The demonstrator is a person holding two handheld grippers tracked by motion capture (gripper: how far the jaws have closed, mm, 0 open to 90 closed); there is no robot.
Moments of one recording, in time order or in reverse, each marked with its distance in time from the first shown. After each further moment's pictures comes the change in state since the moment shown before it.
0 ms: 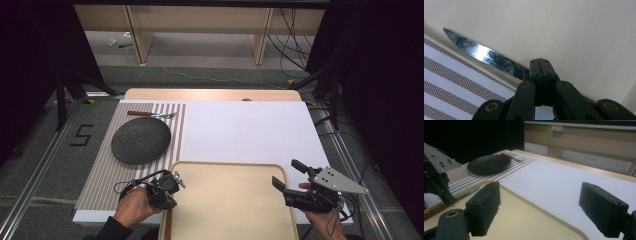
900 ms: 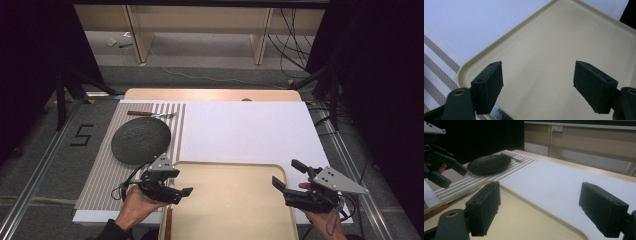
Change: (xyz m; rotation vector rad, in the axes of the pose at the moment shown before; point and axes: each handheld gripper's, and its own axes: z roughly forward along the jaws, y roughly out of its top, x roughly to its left) left arm -0.003 -0.007 -0.040 -0.624 0.010 -0.140; right arm 0.000 0.000 0.000 -0.001 0.001 0.001
